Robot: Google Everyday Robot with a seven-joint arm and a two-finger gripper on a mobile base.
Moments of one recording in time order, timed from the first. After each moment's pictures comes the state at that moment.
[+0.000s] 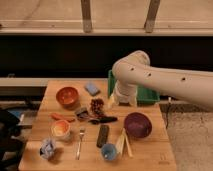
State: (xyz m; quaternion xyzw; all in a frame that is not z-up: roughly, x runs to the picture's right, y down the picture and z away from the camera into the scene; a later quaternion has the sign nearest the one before) arm 0.089 0.083 0.670 -0.24 0.20 0.66 0.68
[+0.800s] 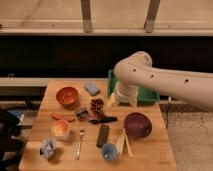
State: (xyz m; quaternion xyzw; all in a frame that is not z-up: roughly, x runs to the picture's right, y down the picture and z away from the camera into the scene) arm 0.089 0.075 0.673 -0.23 0.17 0.67 0.69
